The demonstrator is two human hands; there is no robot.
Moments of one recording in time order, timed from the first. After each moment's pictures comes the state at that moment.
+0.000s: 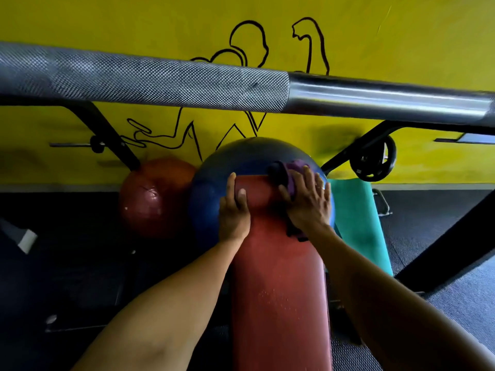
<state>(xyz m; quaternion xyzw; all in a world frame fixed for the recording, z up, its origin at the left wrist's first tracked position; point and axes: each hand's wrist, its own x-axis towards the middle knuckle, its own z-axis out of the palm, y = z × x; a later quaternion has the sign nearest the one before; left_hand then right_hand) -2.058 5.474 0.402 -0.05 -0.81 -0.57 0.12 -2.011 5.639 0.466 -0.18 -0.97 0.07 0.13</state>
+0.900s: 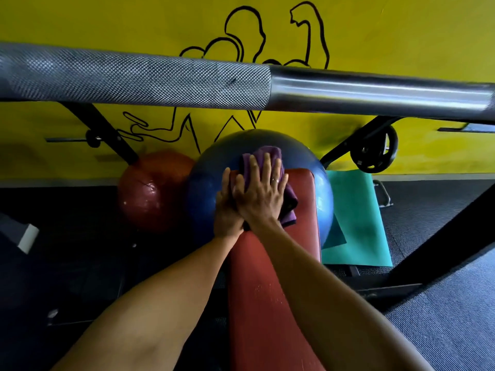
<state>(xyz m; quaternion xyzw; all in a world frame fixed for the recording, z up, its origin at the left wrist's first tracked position) -2.072 5.478 0.373 -0.16 -0.89 -0.40 0.15 -2.046 5.541 0.455 -0.19 -0.95 0.15 0.20</state>
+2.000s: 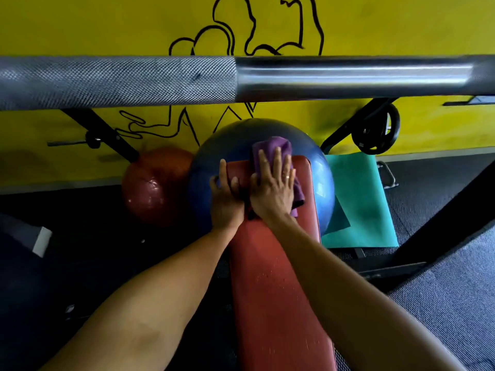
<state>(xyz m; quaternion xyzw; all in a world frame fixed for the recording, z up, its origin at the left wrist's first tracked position) -2.056 5.469 0.404 -0.08 -0.87 -0.47 0.11 -2.022 5.570 0.456 -0.19 -0.95 0.20 0.17</state>
